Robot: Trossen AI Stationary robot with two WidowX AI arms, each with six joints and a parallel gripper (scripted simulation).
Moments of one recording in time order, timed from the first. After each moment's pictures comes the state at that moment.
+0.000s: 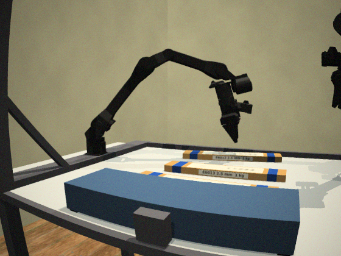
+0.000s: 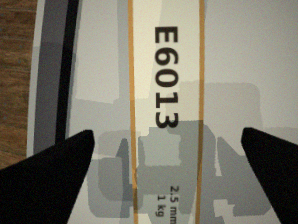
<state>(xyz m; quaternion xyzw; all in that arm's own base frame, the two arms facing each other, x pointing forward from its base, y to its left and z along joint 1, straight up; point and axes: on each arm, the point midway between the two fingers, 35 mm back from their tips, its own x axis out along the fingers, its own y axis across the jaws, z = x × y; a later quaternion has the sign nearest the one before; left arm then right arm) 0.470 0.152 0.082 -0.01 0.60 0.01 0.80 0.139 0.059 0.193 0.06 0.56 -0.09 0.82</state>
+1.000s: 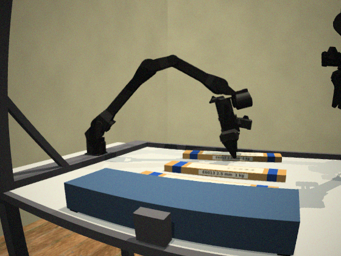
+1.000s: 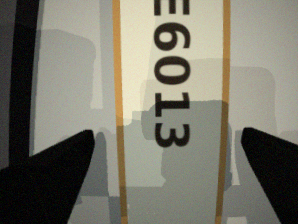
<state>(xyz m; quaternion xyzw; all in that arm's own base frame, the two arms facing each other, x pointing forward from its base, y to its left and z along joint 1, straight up) 0.469 0.152 0.027 -0.01 0.61 0.01 0.79 0.139 0.059 0.193 0.06 0.56 -0.09 0.82</state>
